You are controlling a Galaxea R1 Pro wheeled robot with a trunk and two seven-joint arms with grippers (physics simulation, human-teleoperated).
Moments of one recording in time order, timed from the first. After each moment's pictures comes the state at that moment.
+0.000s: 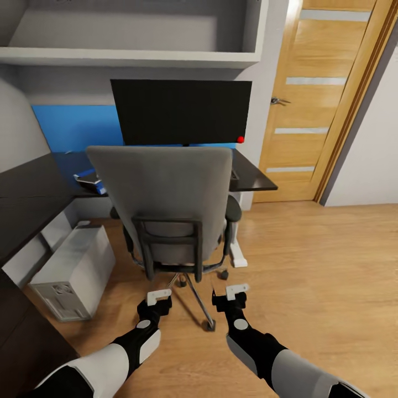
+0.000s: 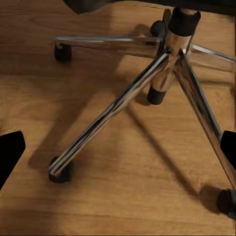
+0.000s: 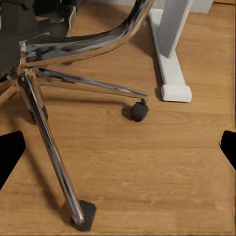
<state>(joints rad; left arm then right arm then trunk) -0.75 -0.13 -0.56 -0.15 0.61 -0.29 0.27 -0.69 0.07 0.92 -0.45 -0.62 -0.20 -0.43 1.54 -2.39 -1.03</state>
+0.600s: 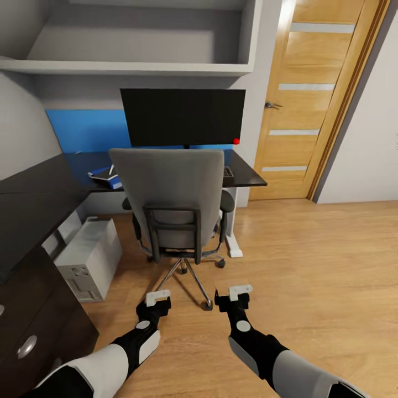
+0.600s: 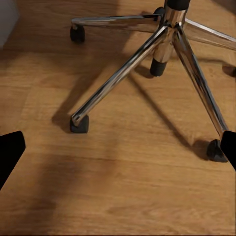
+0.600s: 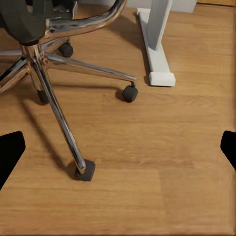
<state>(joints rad) -0.75 -0.13 -0.56 -0.14 0.61 -0.29 0.27 -0.69 0.07 0.91 -0.42 -0.62 -0.25 -0.43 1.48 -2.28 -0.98</state>
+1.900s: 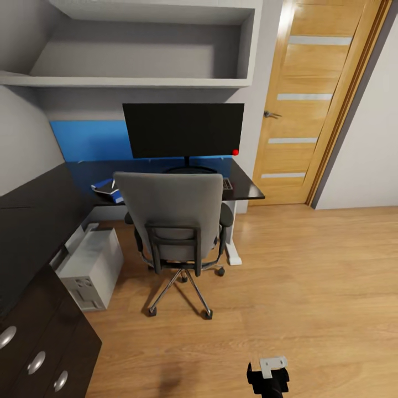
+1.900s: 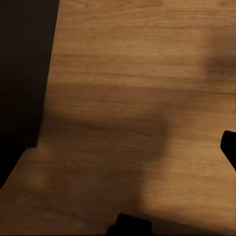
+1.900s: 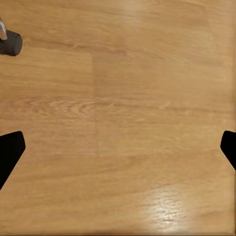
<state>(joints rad) -0.27 -0.03 -0.56 -0.02 0.62 -0.45 0.27 -0.48 0.08 0.92 -0.03 -0.65 -0.44 -0.42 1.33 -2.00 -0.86</state>
